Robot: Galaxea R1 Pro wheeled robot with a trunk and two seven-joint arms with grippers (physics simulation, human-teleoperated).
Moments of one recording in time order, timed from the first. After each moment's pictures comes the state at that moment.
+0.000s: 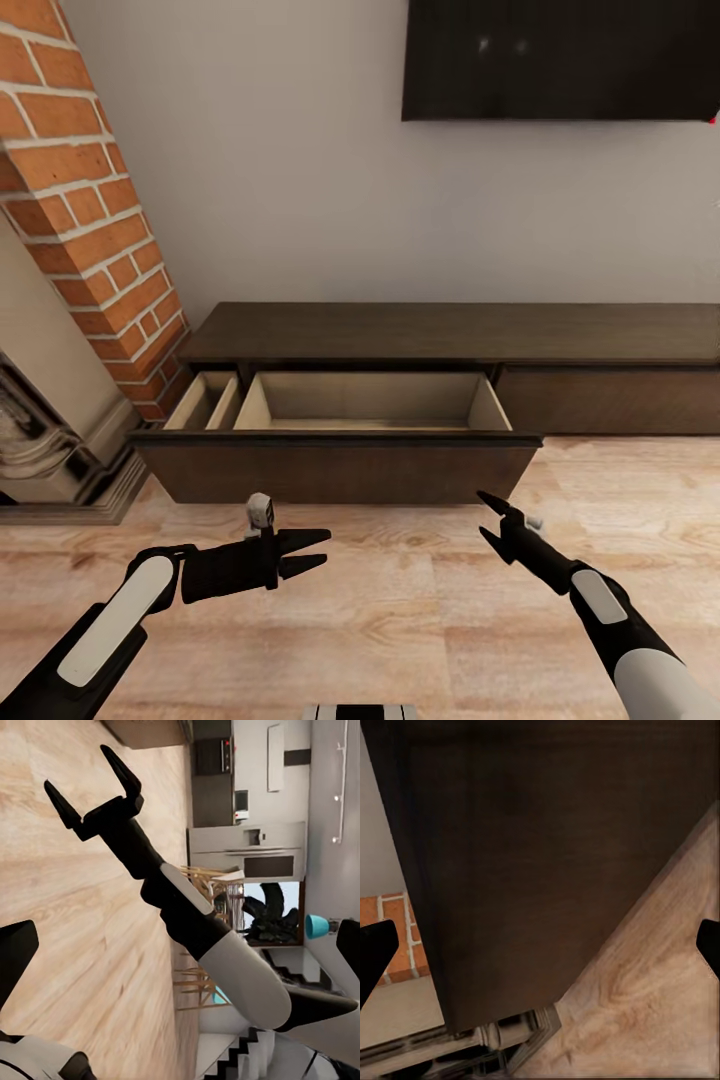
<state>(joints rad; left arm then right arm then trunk) -0.36 0.30 -0.33 -1.42 1.40 1.00 -0.40 -0.61 -0.16 -0.31 -0.51 -0.93 0.65 0.59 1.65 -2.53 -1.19</state>
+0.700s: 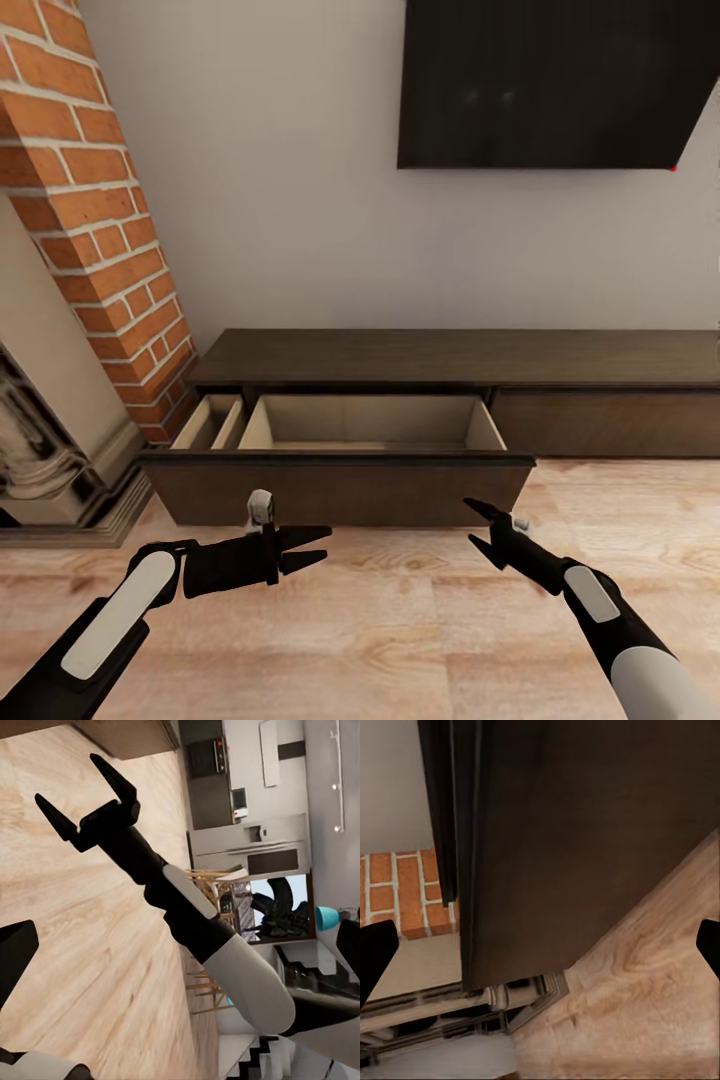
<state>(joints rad) -0.38 0.30 -0.33 -1.41 1.39 1.00 -0.39 -0.61 -0.17 -0.24 -0.53 -0.93 0.72 0.57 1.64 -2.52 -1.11</state>
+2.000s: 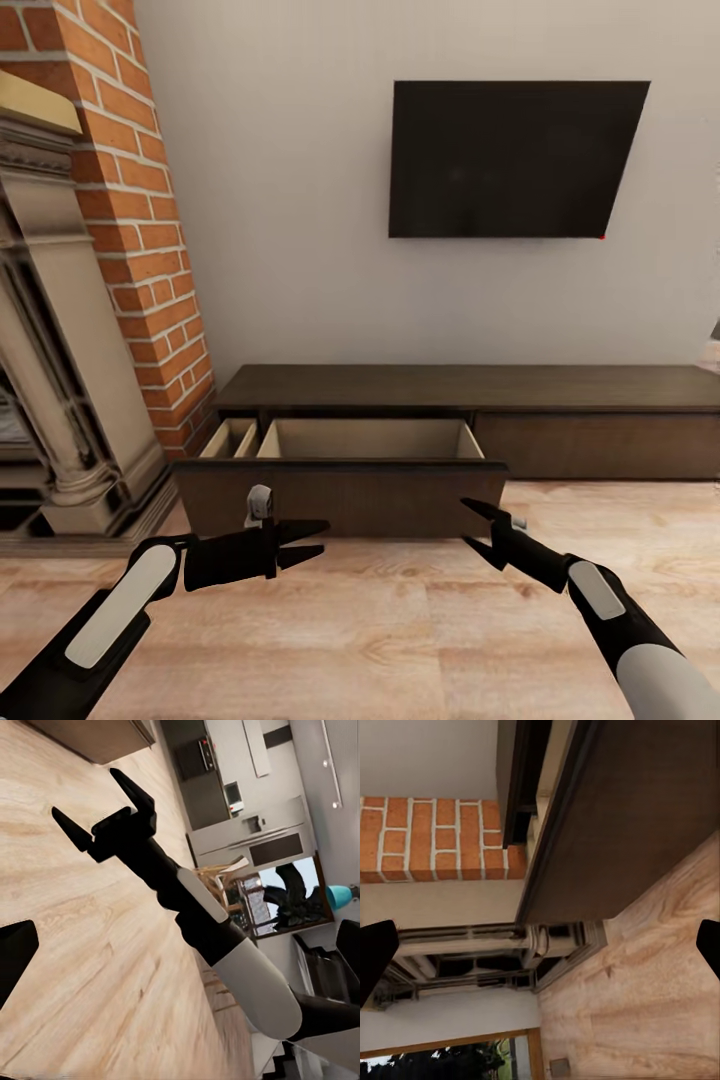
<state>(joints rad) -0.40 0.30 -0.33 -1.38 1.39 1.00 -0.39 -0.61 -0.18 -0.21 -0.55 -0.94 0.84 0.59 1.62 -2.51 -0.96</state>
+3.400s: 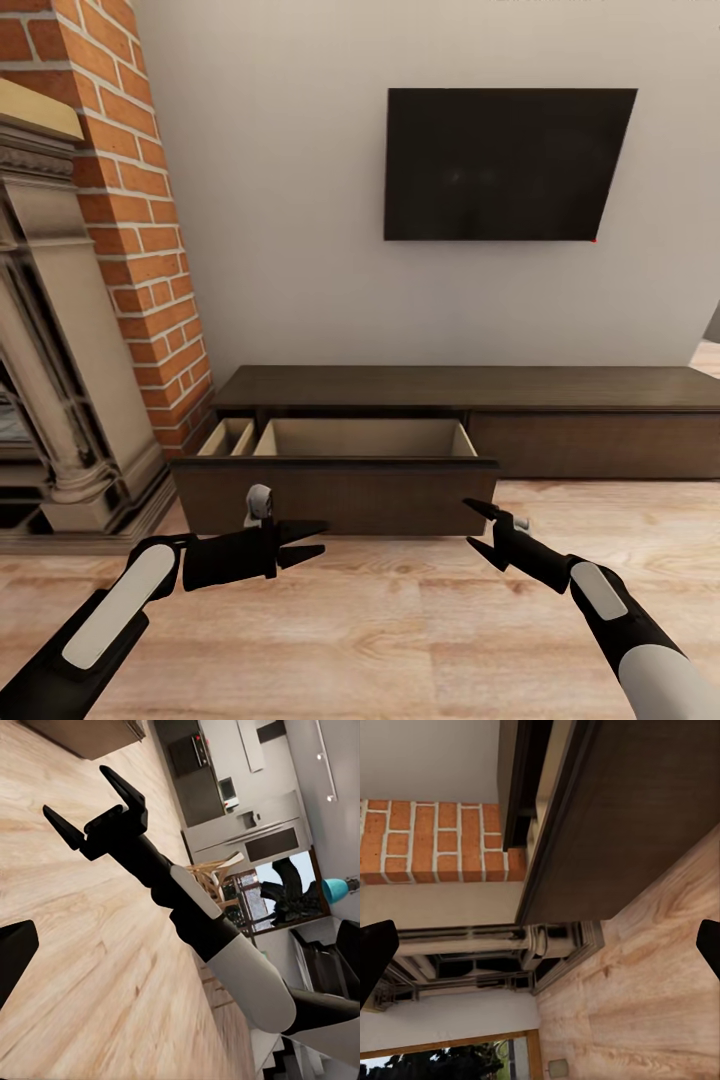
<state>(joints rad) -0.40 0.31 -0.34 -1.40 1.40 1.00 -0.40 -0.61 -0.19 -0.22 -0.55 -0.94 0.84 0.58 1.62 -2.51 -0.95</state>
